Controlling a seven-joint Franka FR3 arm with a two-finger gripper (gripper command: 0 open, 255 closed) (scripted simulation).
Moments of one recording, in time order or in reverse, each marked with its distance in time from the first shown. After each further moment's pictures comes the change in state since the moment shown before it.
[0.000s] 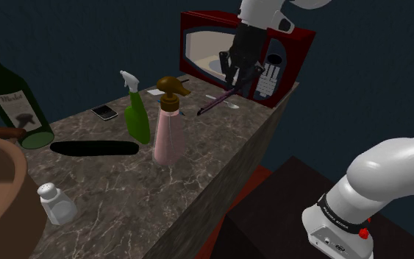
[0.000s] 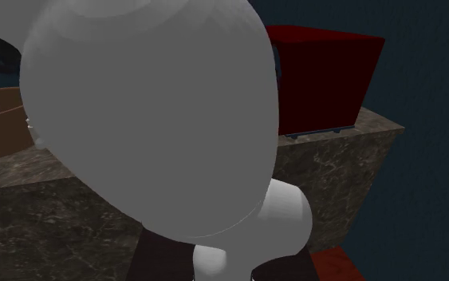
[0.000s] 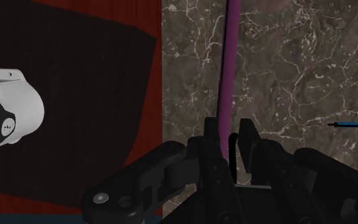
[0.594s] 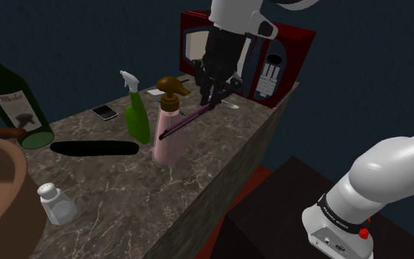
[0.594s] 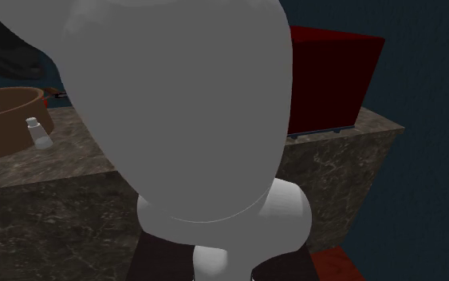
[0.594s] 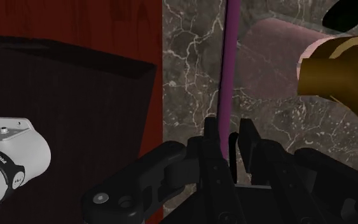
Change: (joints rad) arm 0.051 0.046 0.188 0.079 0.041 0.028 0.228
